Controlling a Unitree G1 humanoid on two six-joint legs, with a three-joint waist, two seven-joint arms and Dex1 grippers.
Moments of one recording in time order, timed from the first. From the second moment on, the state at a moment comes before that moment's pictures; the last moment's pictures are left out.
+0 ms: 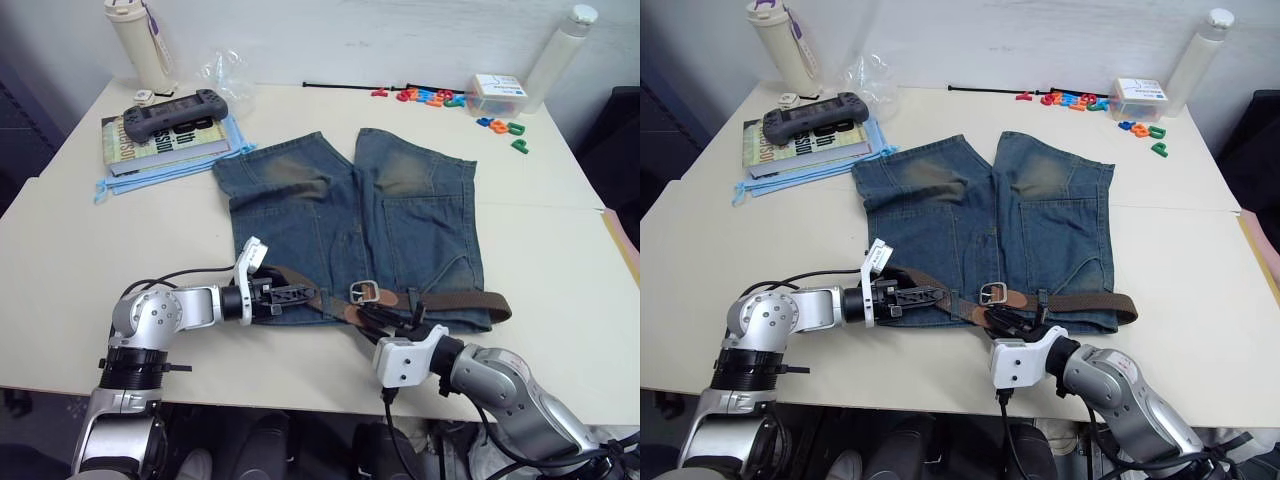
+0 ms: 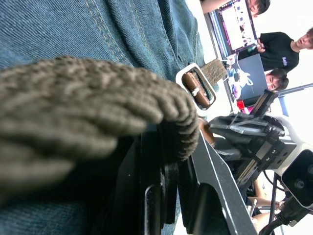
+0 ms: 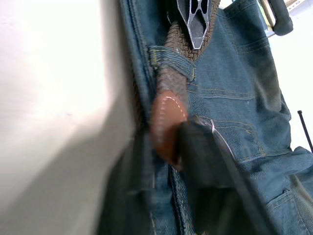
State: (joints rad) left arm -0.49 0.46 0.06 0.05 -1.01 1.27 -0.46; right arm 0.00 -0.70 0.34 -0.47 -0.39 -0.08 0.51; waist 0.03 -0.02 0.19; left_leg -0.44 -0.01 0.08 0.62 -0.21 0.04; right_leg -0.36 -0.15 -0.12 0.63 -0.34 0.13
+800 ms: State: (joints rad) left arm -0.50 0.44 0.07 0.05 -0.97 1.29 -0.49; right arm 0.03 -0.66 0.31 -0.47 -0.41 -0.09 0.54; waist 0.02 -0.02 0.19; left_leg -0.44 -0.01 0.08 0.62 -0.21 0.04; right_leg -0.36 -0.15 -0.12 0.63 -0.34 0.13
